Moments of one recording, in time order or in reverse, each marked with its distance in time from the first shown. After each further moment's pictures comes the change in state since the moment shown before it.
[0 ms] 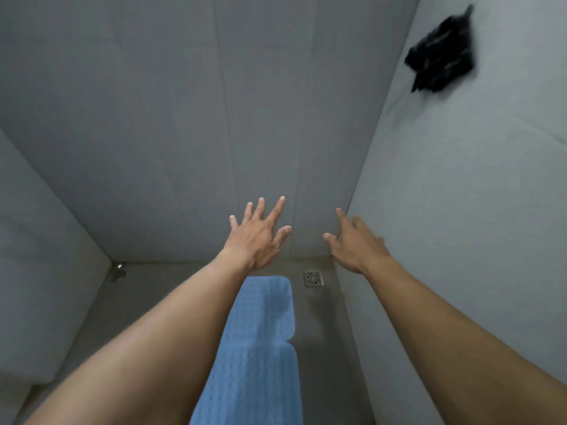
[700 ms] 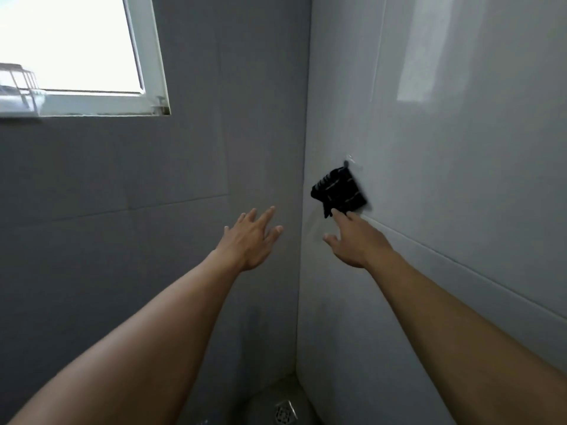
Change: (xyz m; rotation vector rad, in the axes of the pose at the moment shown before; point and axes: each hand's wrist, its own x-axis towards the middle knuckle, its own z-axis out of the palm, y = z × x) left_hand 0.229 0.088 -0.204 -0.043 0.146 0.428; right_hand 0.105 0.000 -0.242 -0.015 0.449 0.138
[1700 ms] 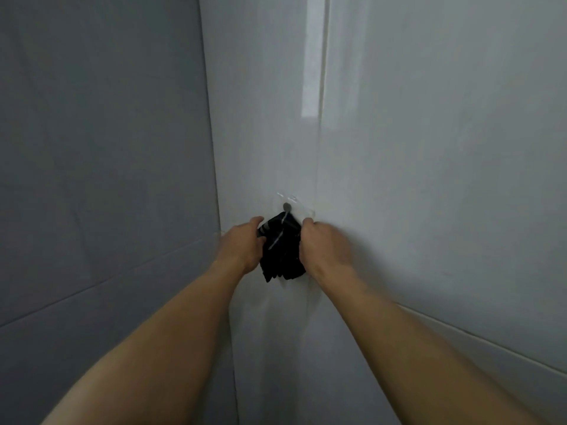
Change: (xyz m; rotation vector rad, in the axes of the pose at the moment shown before) left_hand 0.320 0.052 0.081 -0.286 0.032 0.349; right_hand 0.191 0.038 -0.003 -0.327 0.346 0.319
